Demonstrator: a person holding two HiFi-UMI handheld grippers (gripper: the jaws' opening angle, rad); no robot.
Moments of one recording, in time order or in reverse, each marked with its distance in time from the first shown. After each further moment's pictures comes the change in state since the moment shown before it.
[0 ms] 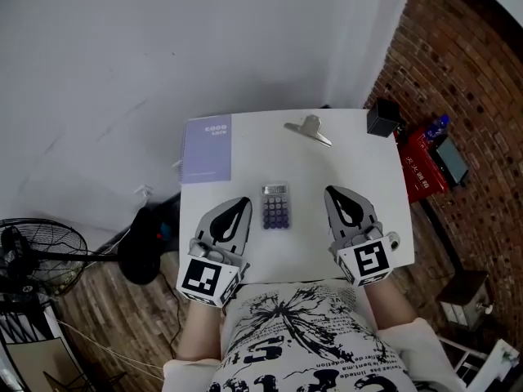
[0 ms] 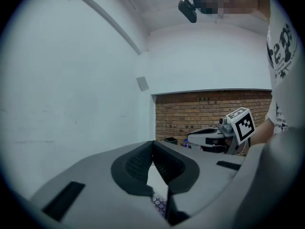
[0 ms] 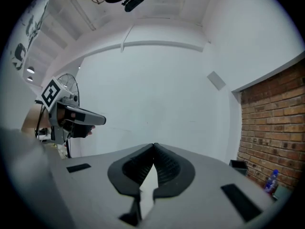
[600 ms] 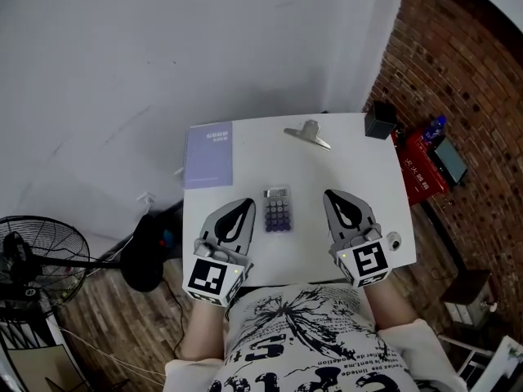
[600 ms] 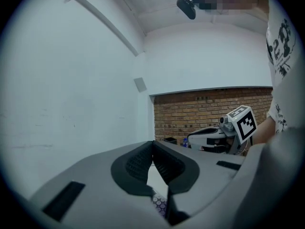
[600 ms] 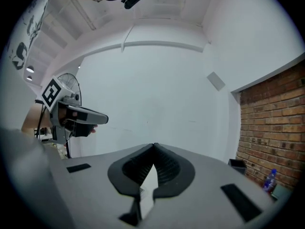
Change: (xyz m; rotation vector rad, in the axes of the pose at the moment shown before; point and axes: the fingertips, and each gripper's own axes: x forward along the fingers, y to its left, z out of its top) left arm -0.002 -0.005 0.007 0.037 -0.010 -0.011; right arm -0.008 0.007 0.003 0.007 0.001 -0.015
